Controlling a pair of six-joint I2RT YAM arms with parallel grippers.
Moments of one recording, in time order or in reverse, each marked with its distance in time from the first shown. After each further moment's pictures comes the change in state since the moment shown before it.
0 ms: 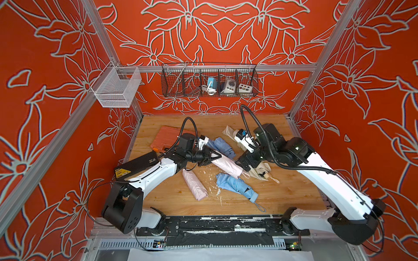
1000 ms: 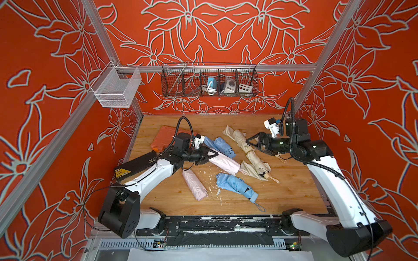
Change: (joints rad) left arm 0.047 -0.048 -0.021 0.003 0.003 -0.010; right arm -0.459 -0.091 -0.205 0.253 -0.588 0.658
